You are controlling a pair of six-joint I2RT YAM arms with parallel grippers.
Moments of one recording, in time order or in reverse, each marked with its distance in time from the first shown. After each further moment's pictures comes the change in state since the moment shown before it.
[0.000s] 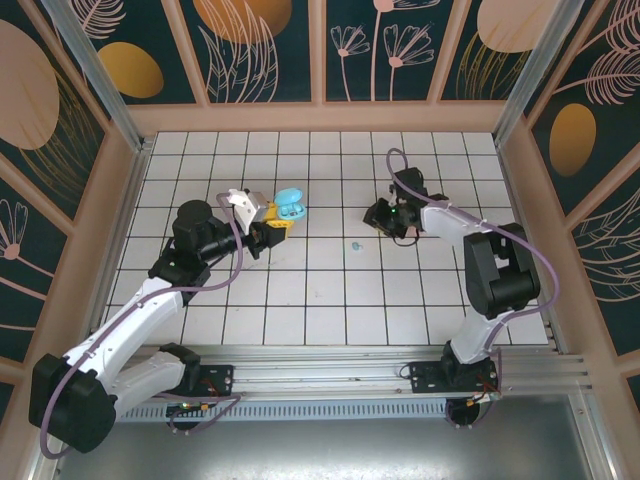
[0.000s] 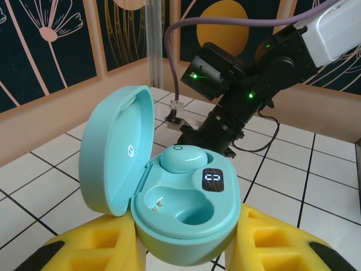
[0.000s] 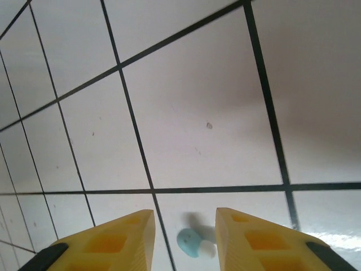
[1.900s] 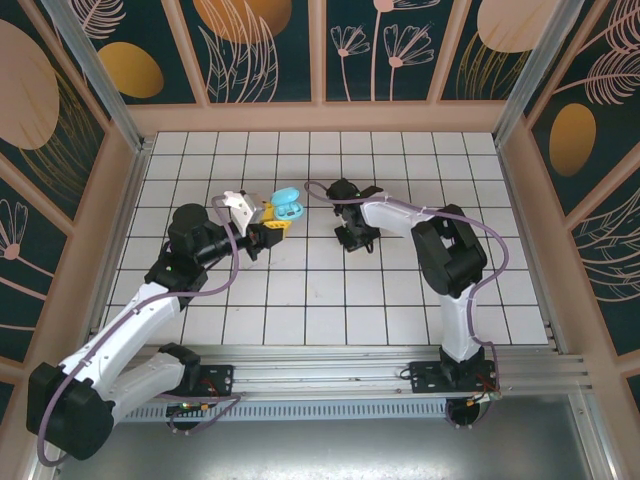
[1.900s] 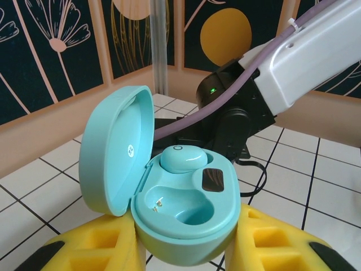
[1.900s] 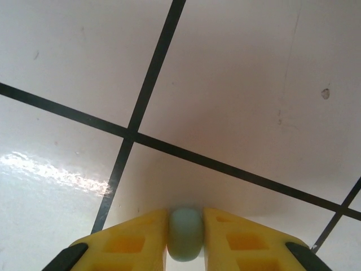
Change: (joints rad) left arm 0.000 -0.045 -0.016 0.001 -0.019 0.000; right arm 0.313 0.296 0.344 -0.438 0.459 -0.509
